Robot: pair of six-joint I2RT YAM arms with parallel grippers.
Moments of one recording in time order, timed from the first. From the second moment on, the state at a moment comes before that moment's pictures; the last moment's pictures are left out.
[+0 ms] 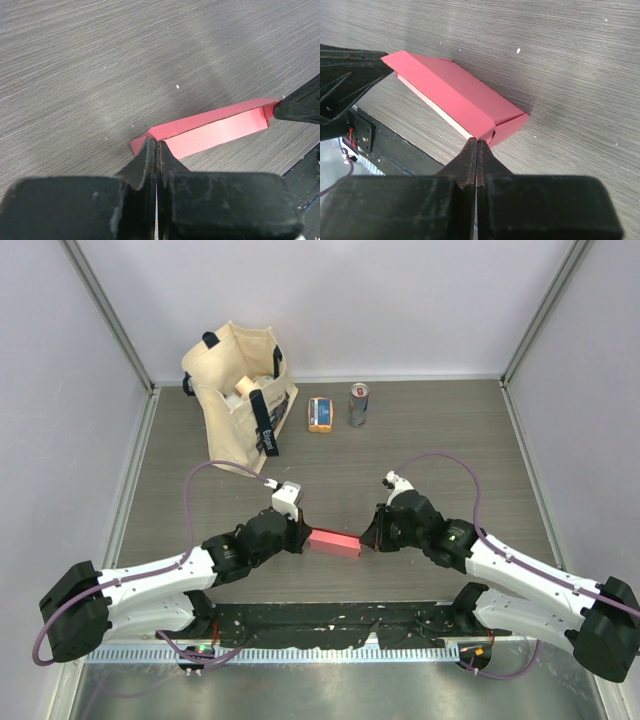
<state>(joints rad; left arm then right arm) -1.01 1.04 0.47 0.07 -0.27 -0.49 0.82 0.94 0.57 -0.34 -0.05 0.75</state>
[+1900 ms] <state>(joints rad) -1.01 1.04 0.46 0.07 -0.26 -0.50 0.81 0.94 0.54 -0.32 -0.07 0.84</state>
